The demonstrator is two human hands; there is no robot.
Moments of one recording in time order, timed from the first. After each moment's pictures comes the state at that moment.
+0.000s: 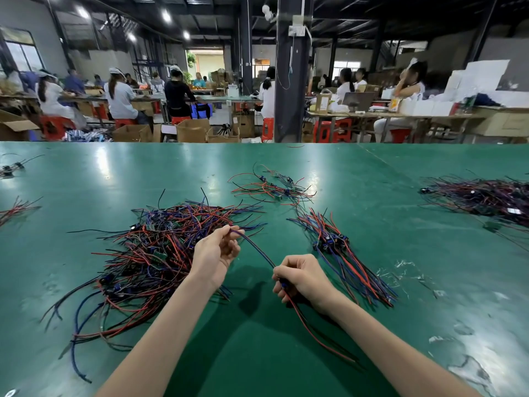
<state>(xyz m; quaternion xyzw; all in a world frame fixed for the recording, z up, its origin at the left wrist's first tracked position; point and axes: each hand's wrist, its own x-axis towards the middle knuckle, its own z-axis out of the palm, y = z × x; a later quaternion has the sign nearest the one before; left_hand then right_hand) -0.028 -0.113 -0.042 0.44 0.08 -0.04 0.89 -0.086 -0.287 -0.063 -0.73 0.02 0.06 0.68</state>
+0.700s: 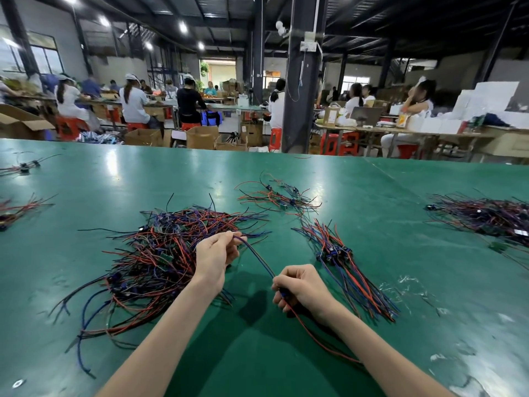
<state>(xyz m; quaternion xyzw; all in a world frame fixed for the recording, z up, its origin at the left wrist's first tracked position) -0.030 -0.114 -0.041 0.56 0.05 0.07 0.82 -0.086 -0.286 -0.061 -0.75 0.00 0.07 0.66</state>
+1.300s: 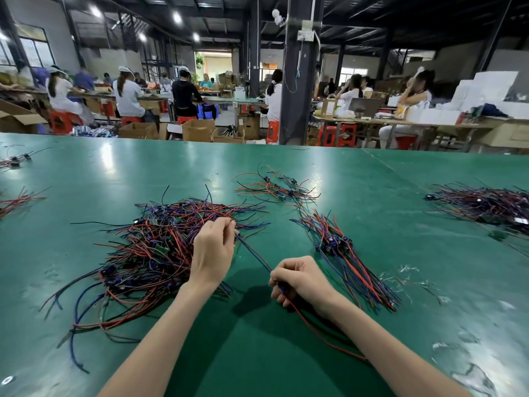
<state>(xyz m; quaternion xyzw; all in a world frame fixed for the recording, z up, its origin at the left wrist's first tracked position) -0.028 -0.101 -0.060 0.82 -0.16 0.38 0.39 -0.091 -0.283 -0.060 -0.75 -0.01 0.09 0.66</state>
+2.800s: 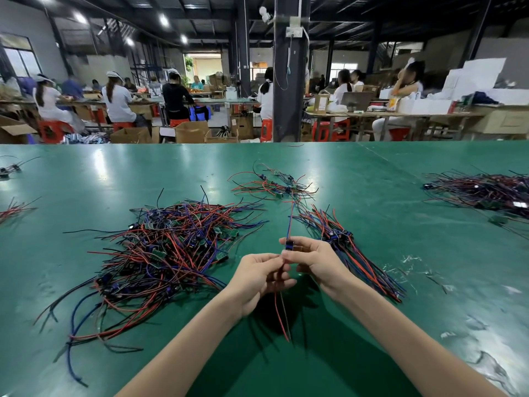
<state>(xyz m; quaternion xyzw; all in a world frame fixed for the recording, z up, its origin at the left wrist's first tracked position) -0.071 -0.160 -0.057 0.56 -0.03 -0.20 0.80 -0.073 -0.298 -0.052 -0.69 0.02 0.02 0.73</state>
